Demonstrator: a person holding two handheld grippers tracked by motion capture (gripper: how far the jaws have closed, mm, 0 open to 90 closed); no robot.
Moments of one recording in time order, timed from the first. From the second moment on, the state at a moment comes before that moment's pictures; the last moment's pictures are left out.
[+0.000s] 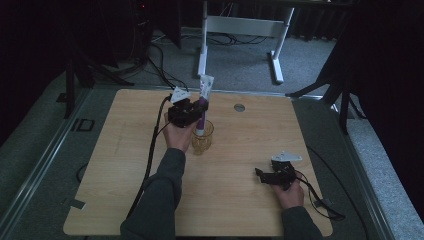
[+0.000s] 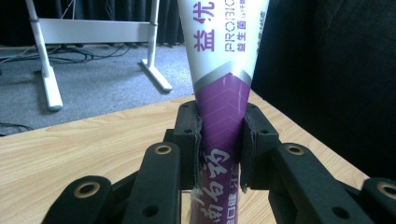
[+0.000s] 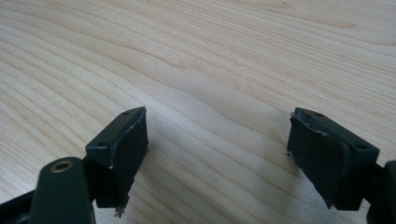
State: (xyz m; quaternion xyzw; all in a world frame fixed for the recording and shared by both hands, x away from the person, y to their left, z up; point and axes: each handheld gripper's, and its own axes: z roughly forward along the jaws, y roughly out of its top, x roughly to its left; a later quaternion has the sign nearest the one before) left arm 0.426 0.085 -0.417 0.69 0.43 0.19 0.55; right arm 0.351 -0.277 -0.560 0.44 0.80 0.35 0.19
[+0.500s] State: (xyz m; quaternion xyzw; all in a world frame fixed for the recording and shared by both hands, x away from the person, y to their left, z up) left arm 0.433 0.084 -0.425 0.69 0.44 0.19 0.55; right arm 0.351 -0.277 -0.560 0.44 0.80 0.35 0.19
